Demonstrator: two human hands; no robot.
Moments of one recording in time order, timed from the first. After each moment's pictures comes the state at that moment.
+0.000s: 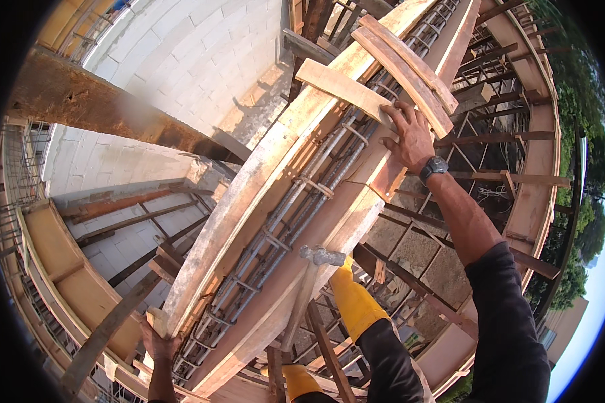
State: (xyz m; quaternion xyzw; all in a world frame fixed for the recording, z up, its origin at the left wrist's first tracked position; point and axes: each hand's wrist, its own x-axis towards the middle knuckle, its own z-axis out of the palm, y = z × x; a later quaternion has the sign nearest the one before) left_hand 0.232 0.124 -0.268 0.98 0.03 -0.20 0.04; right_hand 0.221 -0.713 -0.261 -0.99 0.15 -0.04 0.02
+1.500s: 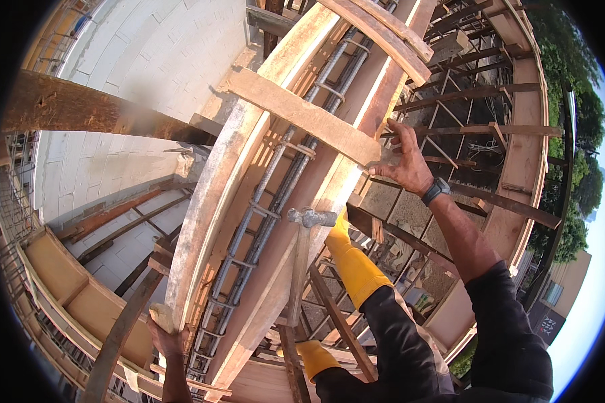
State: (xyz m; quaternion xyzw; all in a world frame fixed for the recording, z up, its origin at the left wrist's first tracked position) left_hand 0.235 0.116 -0.263 0.98 -0.01 -0.18 -0.03; right_hand 0.097 -0.636 -0.244 -0.88 0.29 0.01 0.37
